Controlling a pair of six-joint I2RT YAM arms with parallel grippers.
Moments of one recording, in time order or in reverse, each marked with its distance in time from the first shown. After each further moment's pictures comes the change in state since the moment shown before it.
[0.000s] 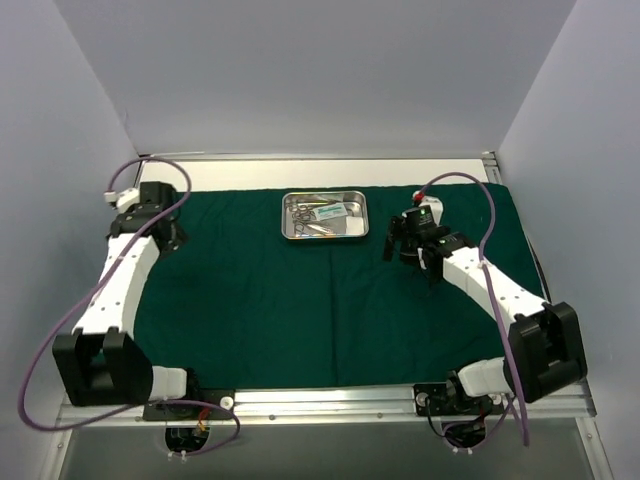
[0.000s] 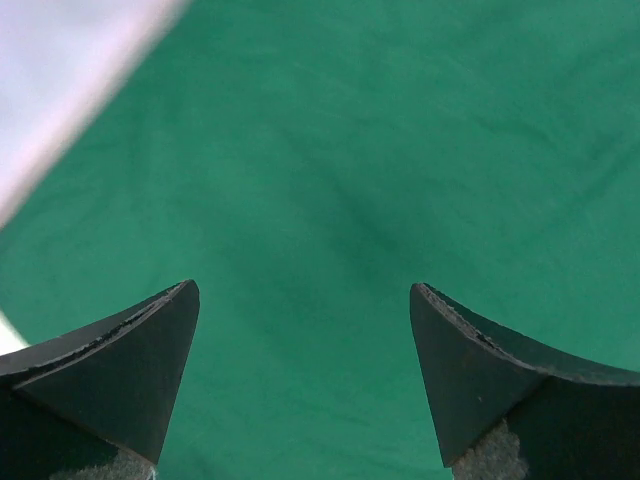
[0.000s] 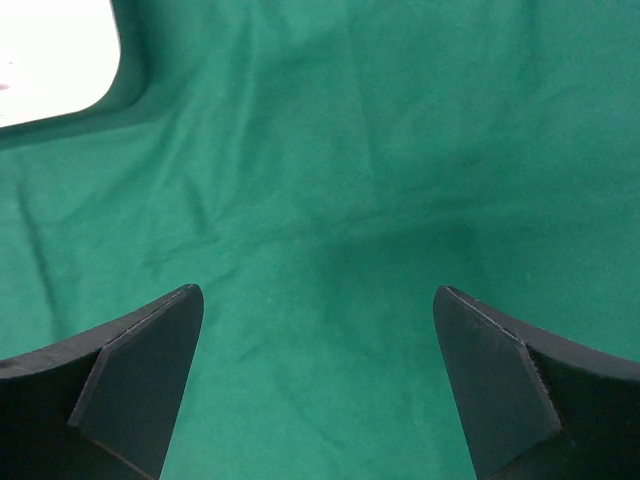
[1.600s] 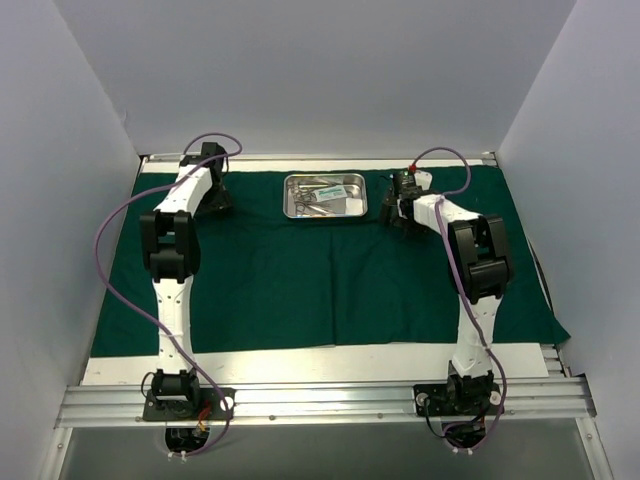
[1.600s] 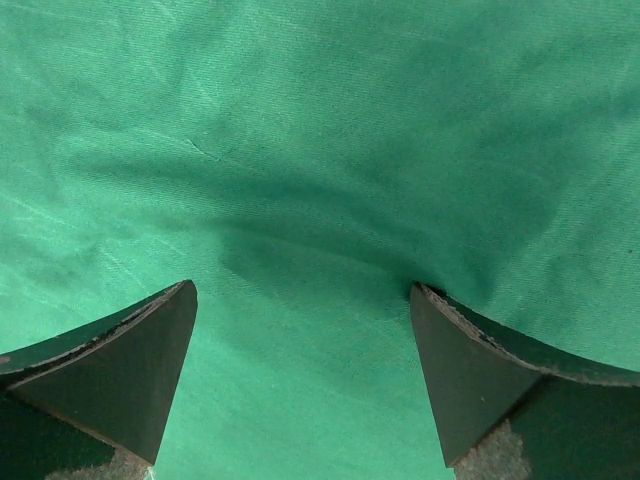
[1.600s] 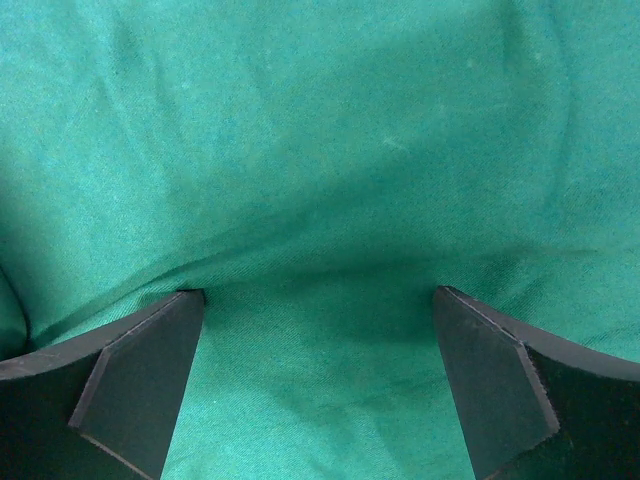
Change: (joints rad) left arm -0.106 1.093 0.914 -0.061 0.108 0.102; right arm -0.141 0.720 0.509 0.105 0.065 0.043
